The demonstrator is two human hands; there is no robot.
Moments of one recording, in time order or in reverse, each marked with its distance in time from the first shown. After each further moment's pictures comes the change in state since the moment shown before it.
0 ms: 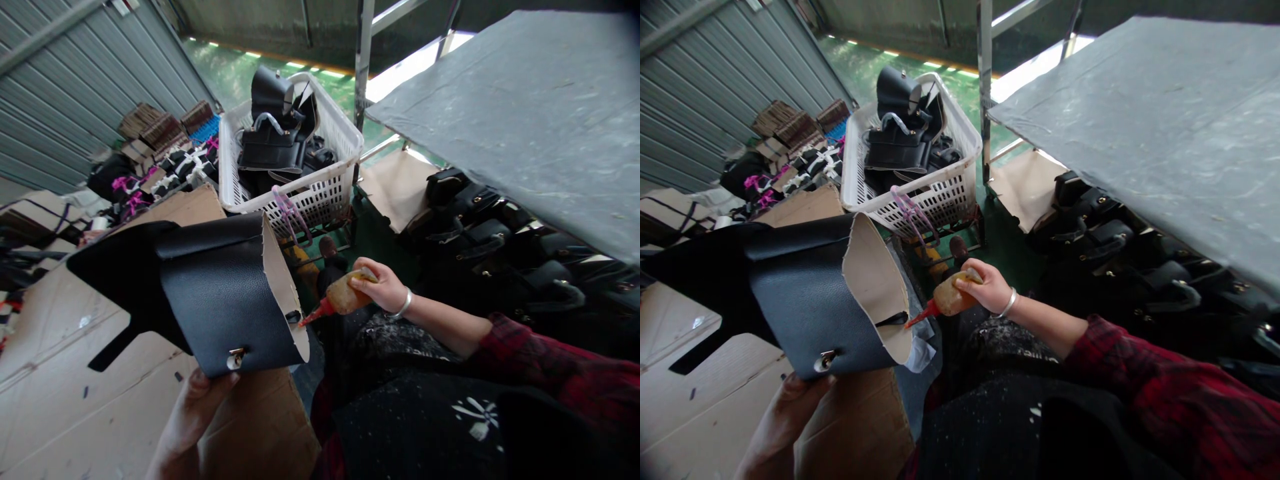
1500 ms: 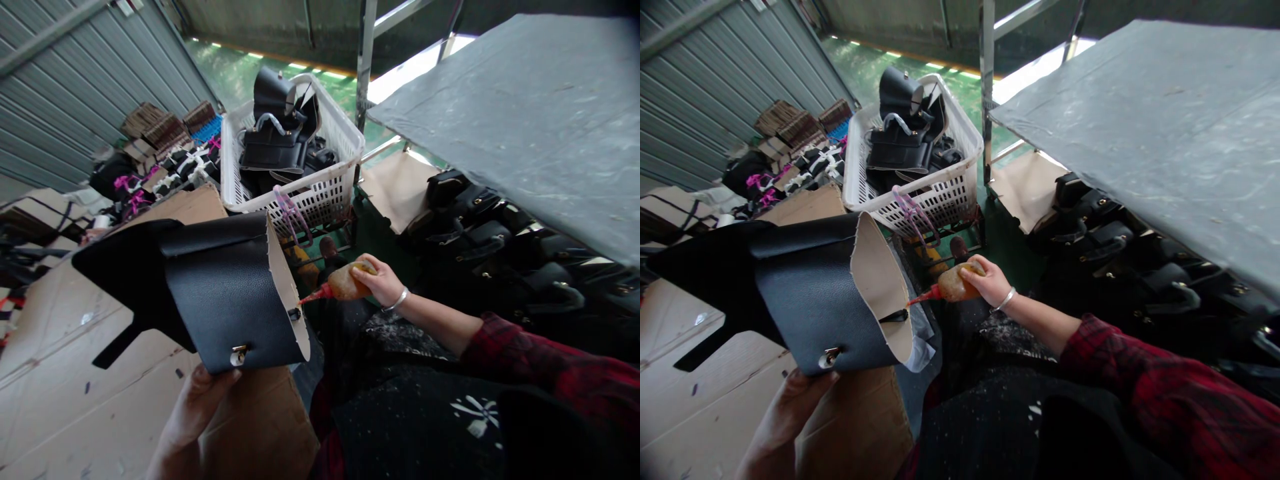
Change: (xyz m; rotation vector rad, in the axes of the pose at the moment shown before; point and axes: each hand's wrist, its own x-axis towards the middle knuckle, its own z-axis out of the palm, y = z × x) left_hand 0.002 0.016 0.004 -0.063 -0.021 -0.042; right_hand 0.004 0.022 0.001 0.184 0.108 0.171
